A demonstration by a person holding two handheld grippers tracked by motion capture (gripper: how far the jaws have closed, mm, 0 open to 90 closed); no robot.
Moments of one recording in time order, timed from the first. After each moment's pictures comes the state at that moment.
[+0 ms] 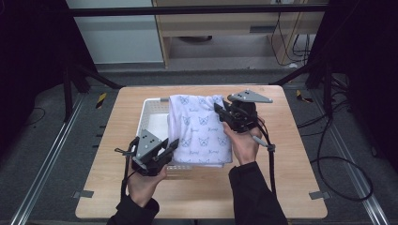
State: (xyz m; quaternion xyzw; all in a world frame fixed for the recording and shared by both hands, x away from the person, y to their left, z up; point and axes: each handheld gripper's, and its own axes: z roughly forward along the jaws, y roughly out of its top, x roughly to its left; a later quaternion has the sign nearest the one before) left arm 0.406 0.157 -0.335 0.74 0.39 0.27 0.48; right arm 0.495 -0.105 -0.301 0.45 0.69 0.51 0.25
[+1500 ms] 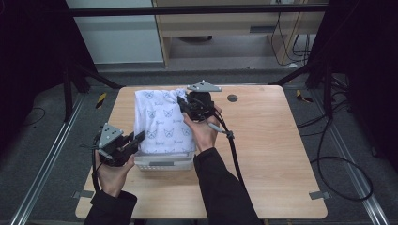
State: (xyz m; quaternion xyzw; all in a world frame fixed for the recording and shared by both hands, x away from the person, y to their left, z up) left arm 0.438 0.243 -0.353 0.70 0.46 0.28 0.47; right arm 0.543 -0.006 -0.314 0.42 0.70 0.52 0.23
